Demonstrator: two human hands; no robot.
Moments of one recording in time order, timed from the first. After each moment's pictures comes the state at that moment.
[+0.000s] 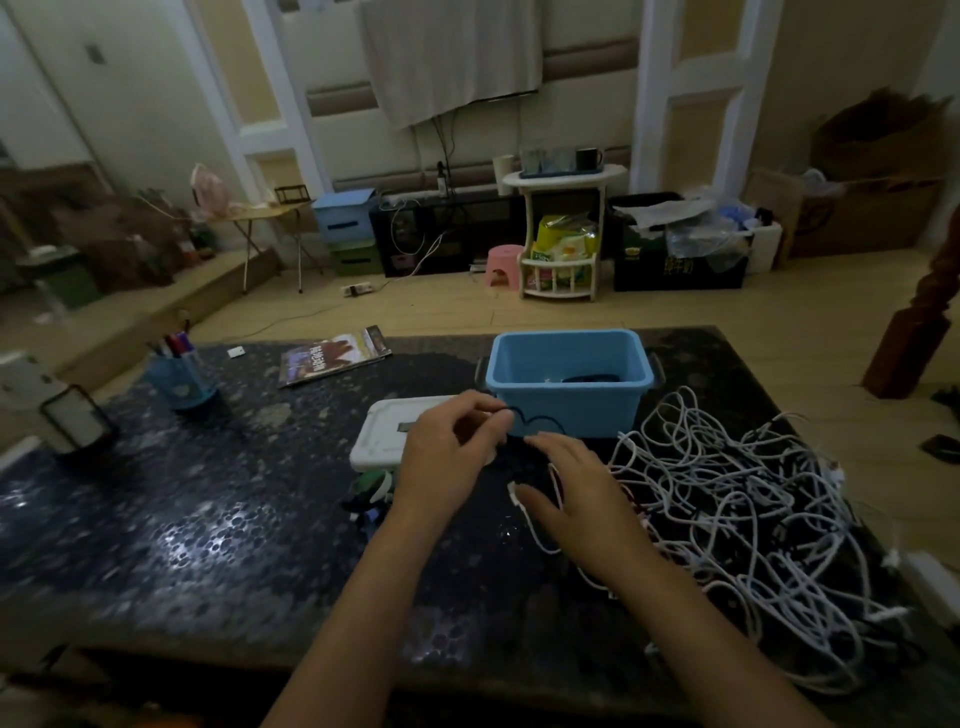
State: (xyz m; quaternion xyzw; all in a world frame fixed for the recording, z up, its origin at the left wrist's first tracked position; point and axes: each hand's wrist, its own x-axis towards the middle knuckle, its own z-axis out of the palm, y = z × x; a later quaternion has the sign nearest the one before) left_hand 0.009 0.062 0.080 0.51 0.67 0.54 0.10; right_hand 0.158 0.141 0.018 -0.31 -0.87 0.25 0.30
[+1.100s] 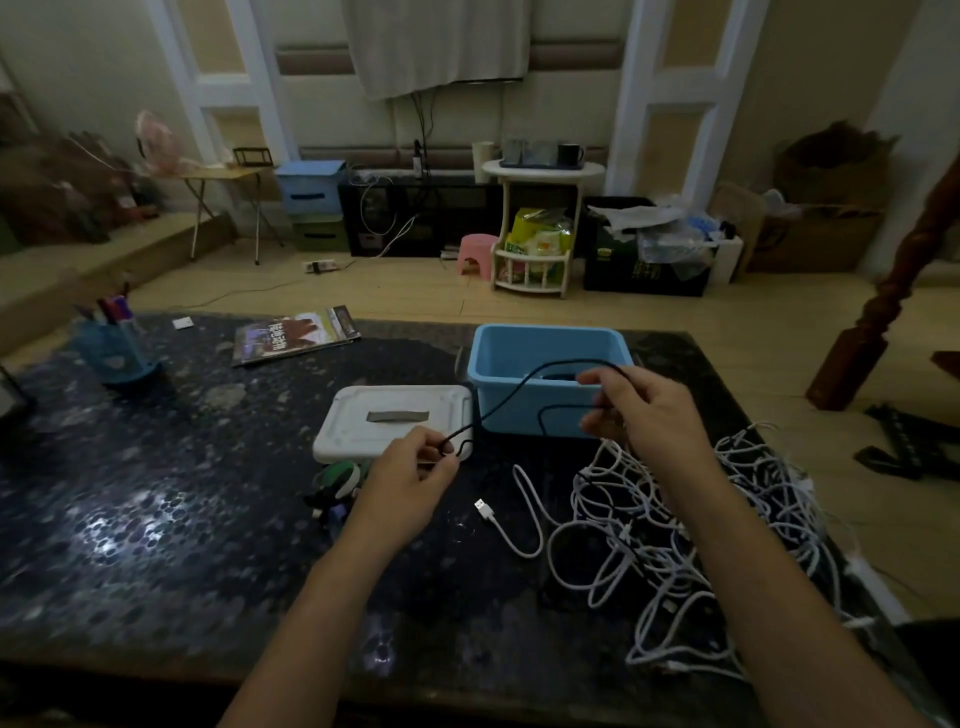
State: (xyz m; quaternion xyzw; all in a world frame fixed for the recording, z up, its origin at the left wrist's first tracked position) left_hand -0.032 0.057 0.027 0.44 0.75 0.46 0.18; right_hand 0.175 0.186 0.090 -0.37 -0.62 0.55 0.42
